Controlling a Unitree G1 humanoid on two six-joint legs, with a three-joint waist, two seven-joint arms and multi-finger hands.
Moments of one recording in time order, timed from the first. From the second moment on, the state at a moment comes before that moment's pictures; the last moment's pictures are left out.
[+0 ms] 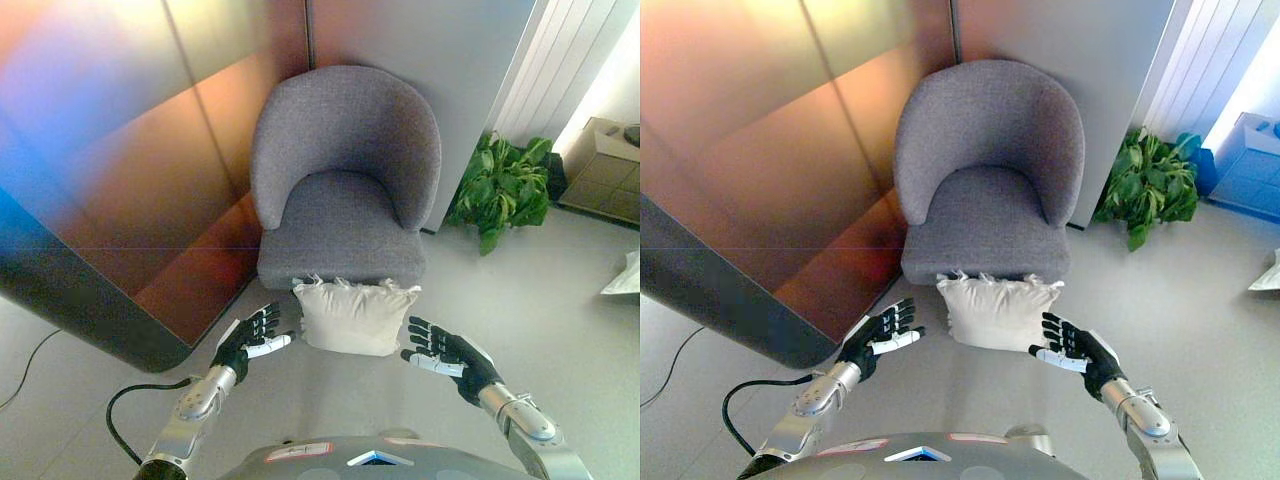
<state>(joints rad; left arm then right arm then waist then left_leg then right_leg) 0.23 0.37 -0.26 0.39 -0.31 -0.11 -0.13 0.41 -0.51 0.11 0.24 0.32 -0.07 0.30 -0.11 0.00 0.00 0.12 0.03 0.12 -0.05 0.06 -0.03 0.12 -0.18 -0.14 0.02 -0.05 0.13</state>
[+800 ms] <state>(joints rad) 0.21 0.41 -0.25 0.39 -0.32 -0.11 -0.13 0.37 -0.50 0.11 0.24 0.32 -0.07 0.29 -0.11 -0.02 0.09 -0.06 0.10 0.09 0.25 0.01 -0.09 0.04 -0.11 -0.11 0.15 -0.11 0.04</state>
